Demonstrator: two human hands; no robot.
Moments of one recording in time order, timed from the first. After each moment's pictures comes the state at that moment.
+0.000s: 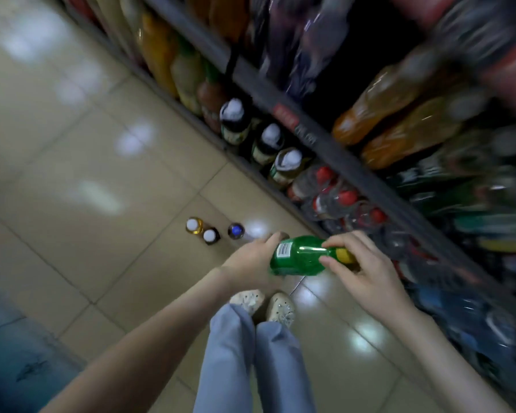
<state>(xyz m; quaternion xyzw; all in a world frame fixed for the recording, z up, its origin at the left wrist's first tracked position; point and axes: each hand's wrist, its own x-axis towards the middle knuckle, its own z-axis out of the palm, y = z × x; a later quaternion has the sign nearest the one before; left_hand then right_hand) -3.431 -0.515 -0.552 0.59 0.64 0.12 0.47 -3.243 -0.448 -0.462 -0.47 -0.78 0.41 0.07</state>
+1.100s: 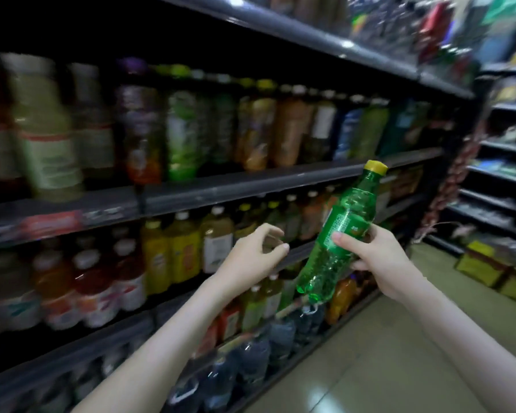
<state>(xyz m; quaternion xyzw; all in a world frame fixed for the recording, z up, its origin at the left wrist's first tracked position) -2.777 -0.562 -0.054 0.85 0.15 0.22 0.45 -2.646 -0.735 -0.021 -0.71 -0.29 0.14 0.63</state>
